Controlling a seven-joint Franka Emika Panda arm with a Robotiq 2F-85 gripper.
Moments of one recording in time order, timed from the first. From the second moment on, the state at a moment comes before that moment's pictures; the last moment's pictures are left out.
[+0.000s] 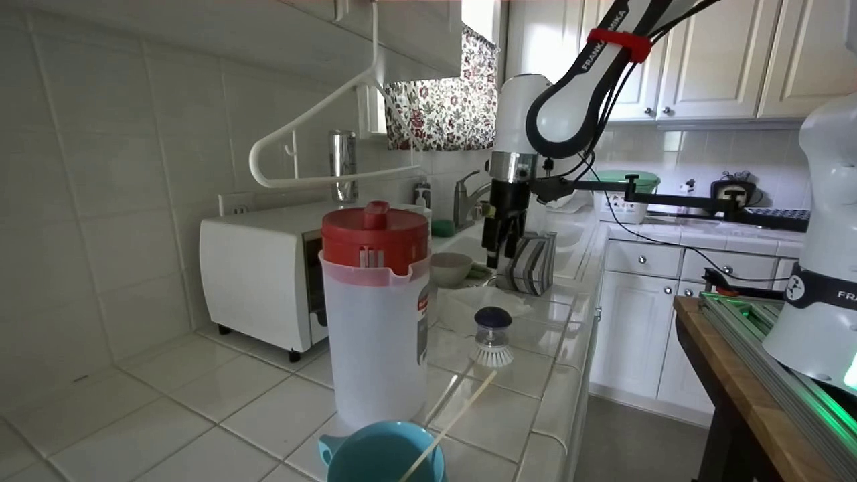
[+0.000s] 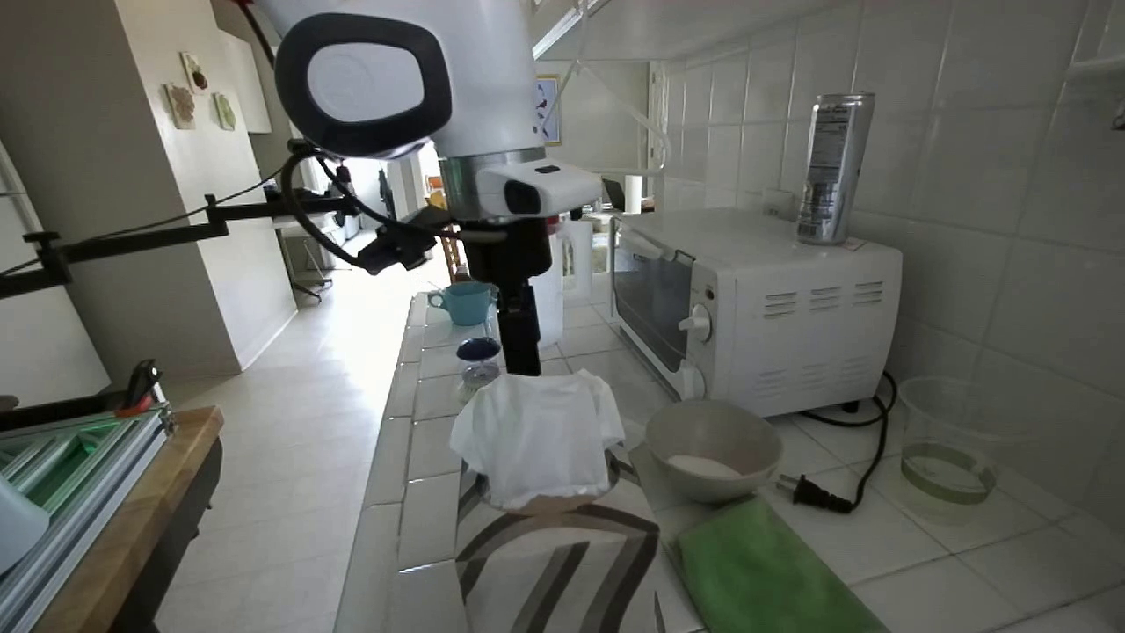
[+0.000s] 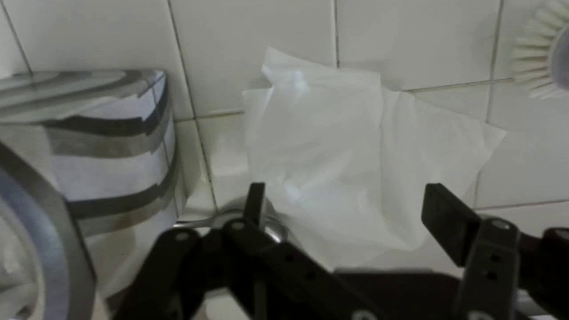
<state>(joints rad) -0.01 0.14 -0.13 -2.47 0.02 2.69 0.12</state>
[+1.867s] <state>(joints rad) 0.01 0.02 -0.01 -2.46 -0.11 2.47 0.21</state>
